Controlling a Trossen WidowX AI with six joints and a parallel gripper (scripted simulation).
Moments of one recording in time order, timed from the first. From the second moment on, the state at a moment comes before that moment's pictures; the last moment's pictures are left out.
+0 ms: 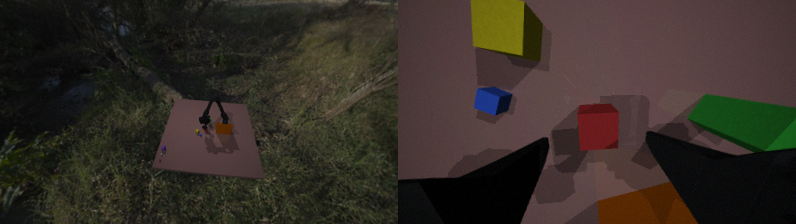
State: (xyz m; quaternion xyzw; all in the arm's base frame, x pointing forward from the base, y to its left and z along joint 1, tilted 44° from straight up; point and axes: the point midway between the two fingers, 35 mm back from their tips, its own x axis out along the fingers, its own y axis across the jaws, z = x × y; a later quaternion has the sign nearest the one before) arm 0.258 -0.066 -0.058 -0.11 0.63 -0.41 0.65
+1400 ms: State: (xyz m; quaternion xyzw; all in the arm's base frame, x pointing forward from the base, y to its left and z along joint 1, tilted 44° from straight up) arm 0.250 -0.100 -0.093 -0.11 0.64 -0.41 0.65
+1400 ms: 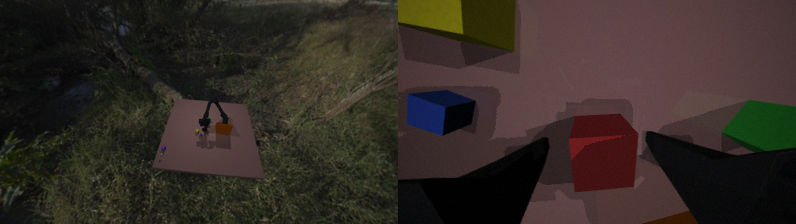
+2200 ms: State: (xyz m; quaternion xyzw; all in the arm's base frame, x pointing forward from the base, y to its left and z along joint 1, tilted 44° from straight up) arm 0.248 -0.099 -0.093 -0.12 0.64 -0.41 0.64
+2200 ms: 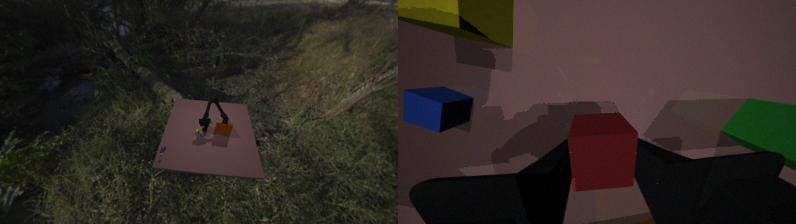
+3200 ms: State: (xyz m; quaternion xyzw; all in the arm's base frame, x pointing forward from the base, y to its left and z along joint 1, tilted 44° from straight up) arm 0.264 -0.022 -0.012 -0.12 0.64 -0.41 0.64
